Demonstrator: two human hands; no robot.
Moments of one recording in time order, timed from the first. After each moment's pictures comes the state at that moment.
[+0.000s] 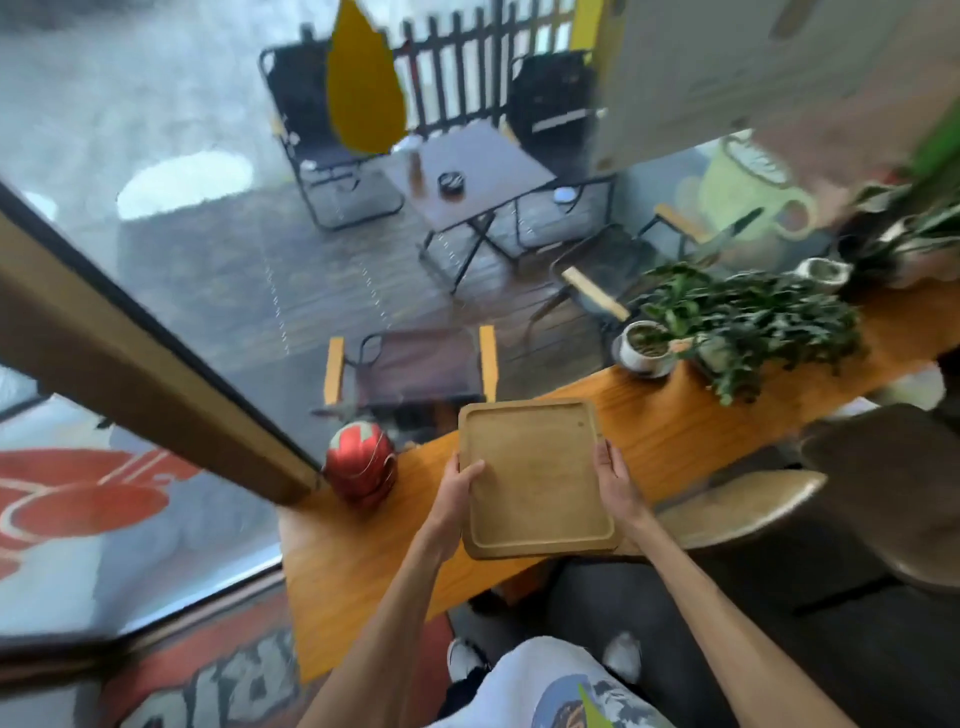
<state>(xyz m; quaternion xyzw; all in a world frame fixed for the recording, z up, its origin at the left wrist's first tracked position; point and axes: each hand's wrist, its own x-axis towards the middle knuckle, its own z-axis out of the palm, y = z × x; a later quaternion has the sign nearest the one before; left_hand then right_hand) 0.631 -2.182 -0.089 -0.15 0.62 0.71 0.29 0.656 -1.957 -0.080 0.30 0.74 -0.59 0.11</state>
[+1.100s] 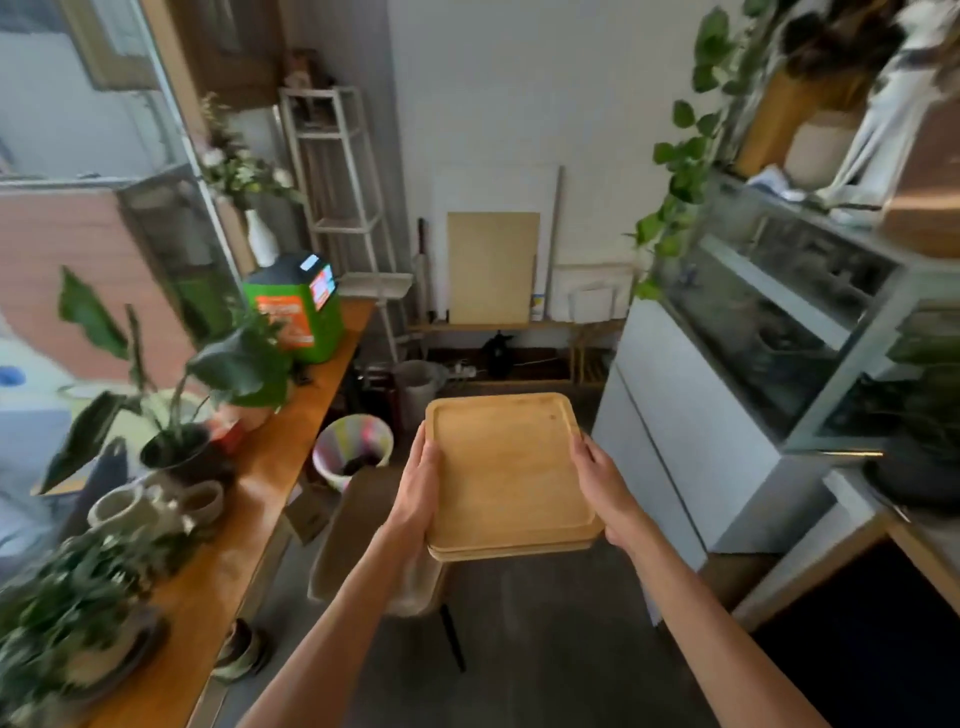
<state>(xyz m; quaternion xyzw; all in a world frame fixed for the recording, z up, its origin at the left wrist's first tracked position) 0.877 -1.368 0.077 0.36 0.60 0.56 0.45 1.097 -1.302 0.094 0.56 0.56 -0.53 -0.31</state>
